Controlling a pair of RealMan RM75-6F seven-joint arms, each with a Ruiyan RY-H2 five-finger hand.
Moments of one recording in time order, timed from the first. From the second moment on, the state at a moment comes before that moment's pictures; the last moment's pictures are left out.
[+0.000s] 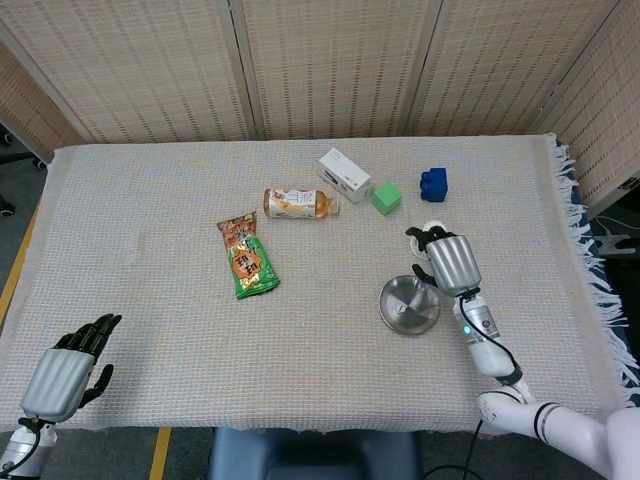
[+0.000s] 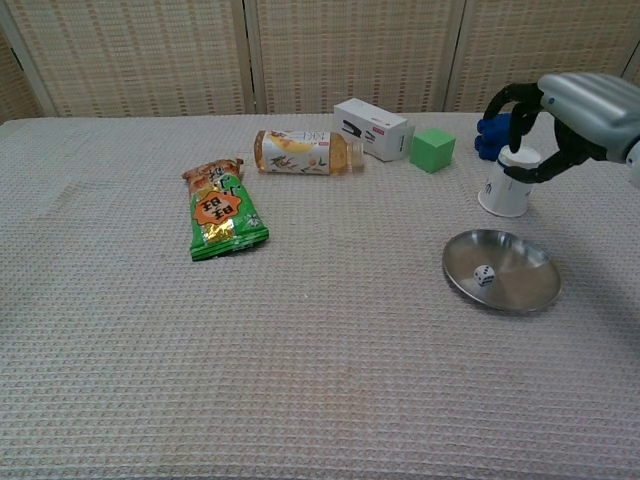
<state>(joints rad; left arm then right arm) -0.12 -1.14 0.03 -1.68 1.61 1.44 0.28 0.62 -1.62 0.23 -1.13 -1.34 1.19 -0.14</state>
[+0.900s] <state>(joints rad) -0.13 -1.14 0.03 -1.68 1.60 1.42 0.29 0.74 -1.70 0.30 -0.81 -1.17 0.87 -0.04</state>
